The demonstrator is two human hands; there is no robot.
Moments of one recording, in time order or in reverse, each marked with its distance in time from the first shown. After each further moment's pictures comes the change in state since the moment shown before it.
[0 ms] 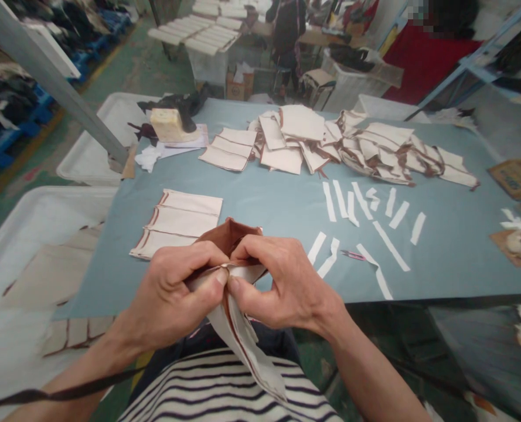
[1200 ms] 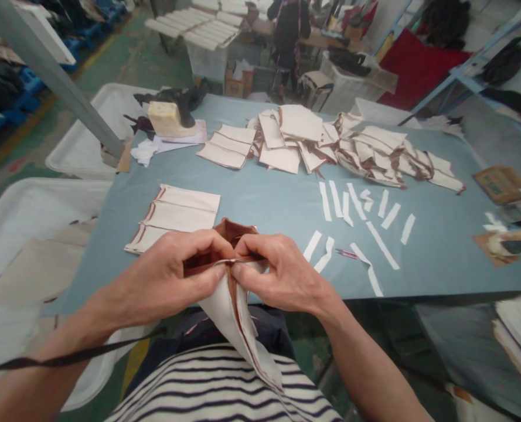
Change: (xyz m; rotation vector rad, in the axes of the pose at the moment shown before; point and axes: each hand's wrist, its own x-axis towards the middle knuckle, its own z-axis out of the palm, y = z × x) left_hand 0.008 -0.013 -0.019 -0.075 -0.313 -0.148; right_hand 0.004 0.002 0.001 0.100 -0.168 0.229
